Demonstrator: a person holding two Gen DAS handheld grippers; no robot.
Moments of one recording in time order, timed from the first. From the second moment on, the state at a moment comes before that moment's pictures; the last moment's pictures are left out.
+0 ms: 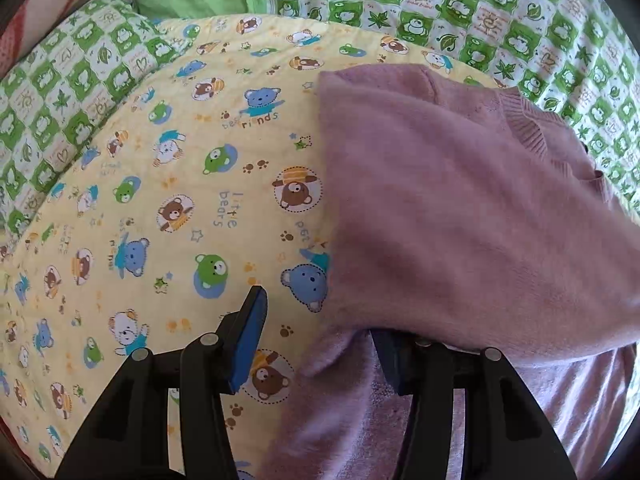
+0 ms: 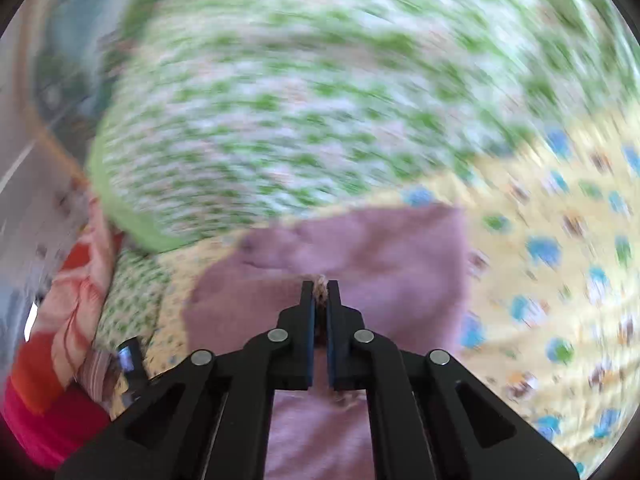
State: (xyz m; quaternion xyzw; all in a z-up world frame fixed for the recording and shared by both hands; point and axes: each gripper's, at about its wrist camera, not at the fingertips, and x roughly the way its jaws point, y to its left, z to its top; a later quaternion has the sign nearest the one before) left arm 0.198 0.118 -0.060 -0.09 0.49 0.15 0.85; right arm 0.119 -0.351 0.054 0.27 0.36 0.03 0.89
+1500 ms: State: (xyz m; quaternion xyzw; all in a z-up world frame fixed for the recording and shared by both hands) left arm 0.122 0.169 -0.044 -0.20 0.50 0.09 0.84; right arm 0.105 -0.317 -0.005 0.19 0.44 -0.03 0.88
